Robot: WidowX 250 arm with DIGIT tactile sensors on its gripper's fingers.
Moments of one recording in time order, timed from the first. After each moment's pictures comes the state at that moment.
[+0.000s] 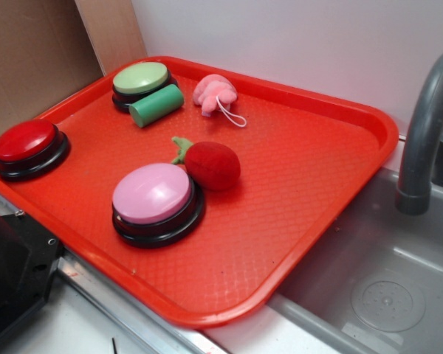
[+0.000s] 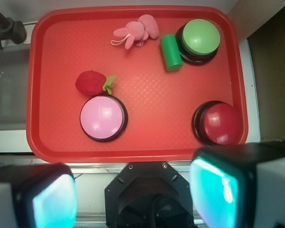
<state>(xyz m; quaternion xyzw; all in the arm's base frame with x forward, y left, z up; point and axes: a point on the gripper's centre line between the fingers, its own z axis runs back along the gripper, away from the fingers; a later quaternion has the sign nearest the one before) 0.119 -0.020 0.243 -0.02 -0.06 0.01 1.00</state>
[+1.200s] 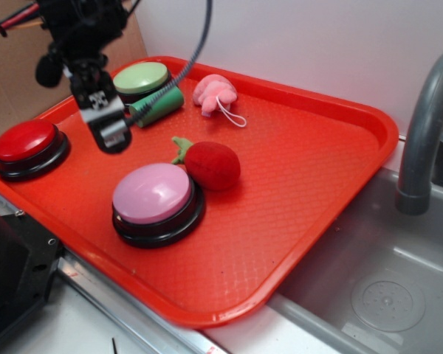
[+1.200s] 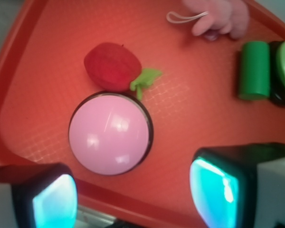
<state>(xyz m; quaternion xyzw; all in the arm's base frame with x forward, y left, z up) 0.160 -0.058 0.112 0.00 -0.03 -0.20 0.98</state>
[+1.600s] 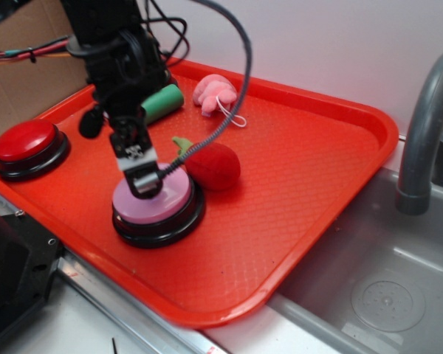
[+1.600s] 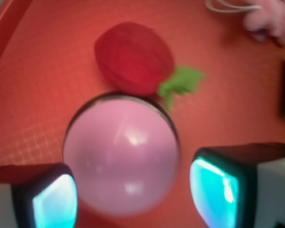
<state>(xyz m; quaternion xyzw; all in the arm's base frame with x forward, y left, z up) 0.170 -0.078 0.071 -0.02 -0.03 -0.24 0.97</state>
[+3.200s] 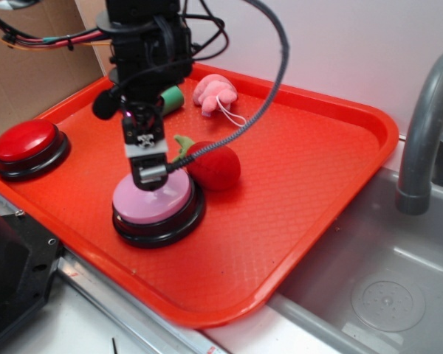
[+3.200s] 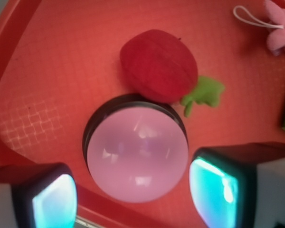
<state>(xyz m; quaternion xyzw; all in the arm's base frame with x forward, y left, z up) 0.169 -0.085 0.099 0.03 0.04 -0.26 0.96</state>
